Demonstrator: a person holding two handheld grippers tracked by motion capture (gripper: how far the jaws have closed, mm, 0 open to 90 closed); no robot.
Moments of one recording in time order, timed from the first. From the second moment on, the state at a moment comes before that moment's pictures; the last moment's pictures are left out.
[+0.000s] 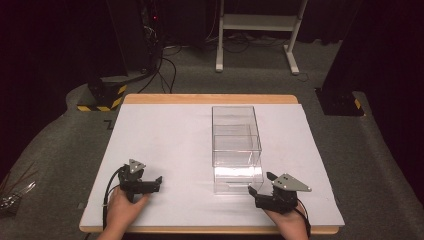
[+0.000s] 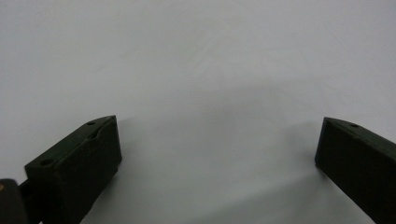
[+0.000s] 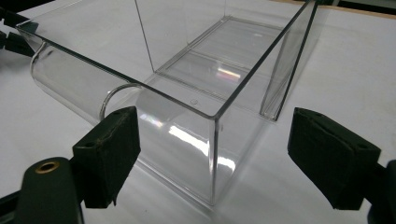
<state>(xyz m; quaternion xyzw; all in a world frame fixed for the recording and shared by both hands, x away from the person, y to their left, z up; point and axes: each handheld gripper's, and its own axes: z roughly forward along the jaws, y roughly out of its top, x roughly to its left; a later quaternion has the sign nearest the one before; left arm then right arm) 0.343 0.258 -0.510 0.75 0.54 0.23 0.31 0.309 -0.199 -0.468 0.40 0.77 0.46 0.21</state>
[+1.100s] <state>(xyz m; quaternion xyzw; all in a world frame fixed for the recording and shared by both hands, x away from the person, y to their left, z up) 0.343 0.258 -0.510 0.75 0.54 0.23 0.31 0.338 -0.195 -0.468 0.41 0.76 0.45 0.21</state>
